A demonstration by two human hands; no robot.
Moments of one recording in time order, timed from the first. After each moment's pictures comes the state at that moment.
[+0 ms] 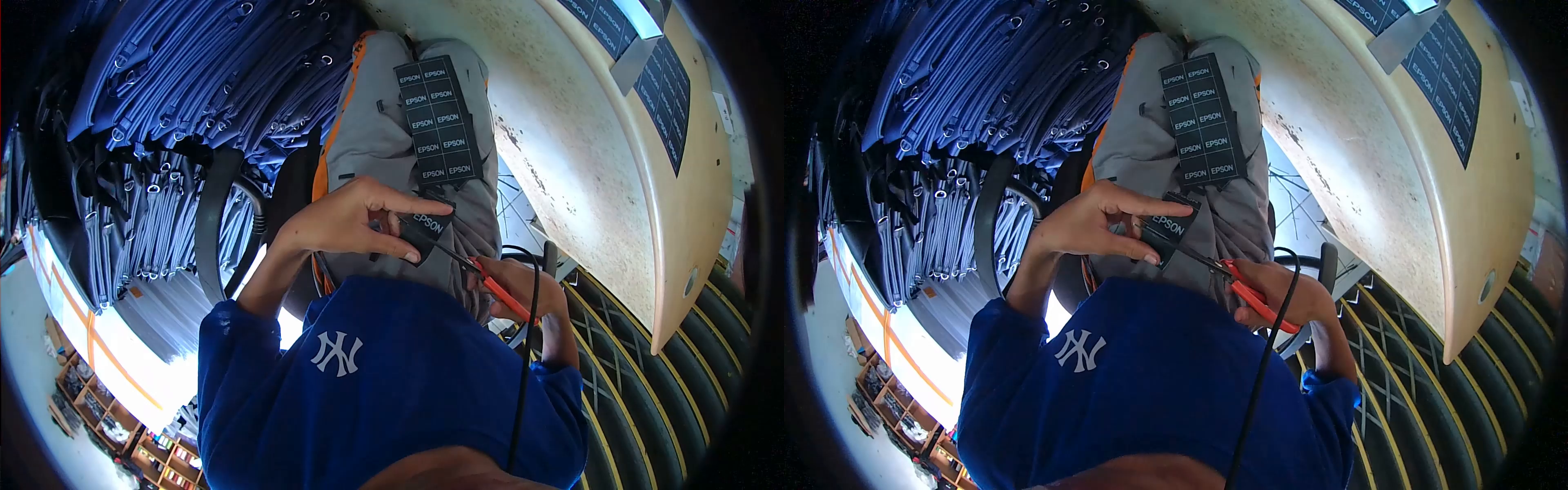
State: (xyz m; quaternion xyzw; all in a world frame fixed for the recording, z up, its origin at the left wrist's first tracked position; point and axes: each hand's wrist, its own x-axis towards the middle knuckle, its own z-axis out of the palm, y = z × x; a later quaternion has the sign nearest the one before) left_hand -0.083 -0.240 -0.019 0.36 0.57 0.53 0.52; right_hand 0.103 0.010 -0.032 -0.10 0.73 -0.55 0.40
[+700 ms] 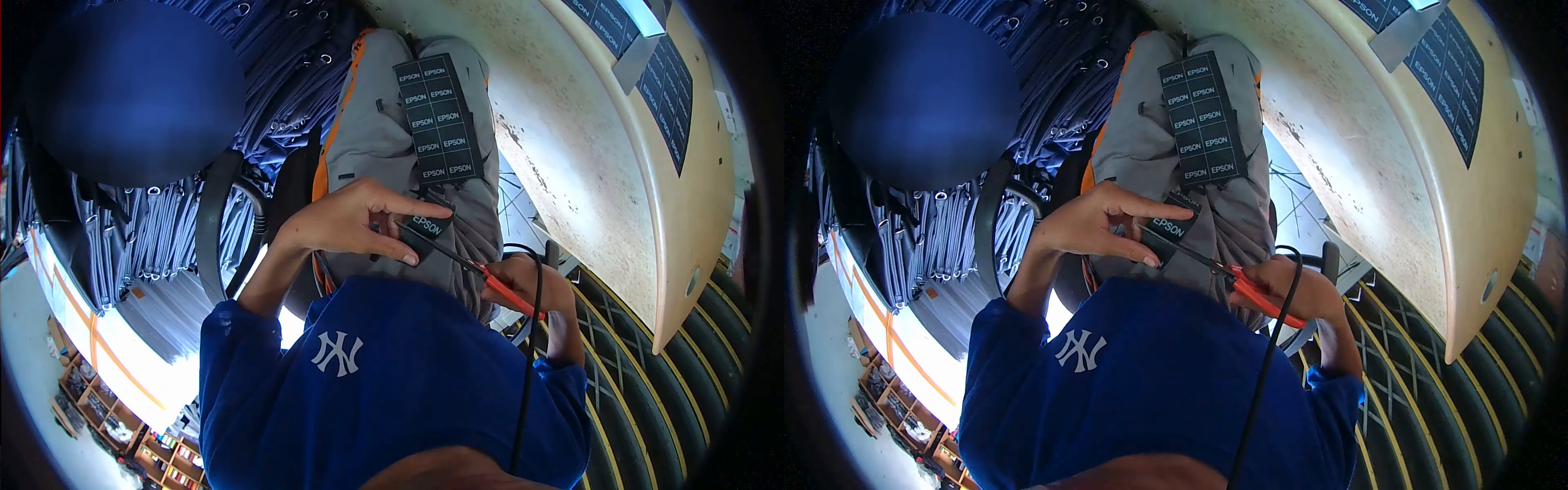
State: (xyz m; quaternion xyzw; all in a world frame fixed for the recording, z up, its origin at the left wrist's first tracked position) left_hand -0.085 -0.239 -0.023 0.36 0.56 0.51 0.54; right_hand 0.087 0.012 -0.011 -0.06 0.75 -0.48 0.45
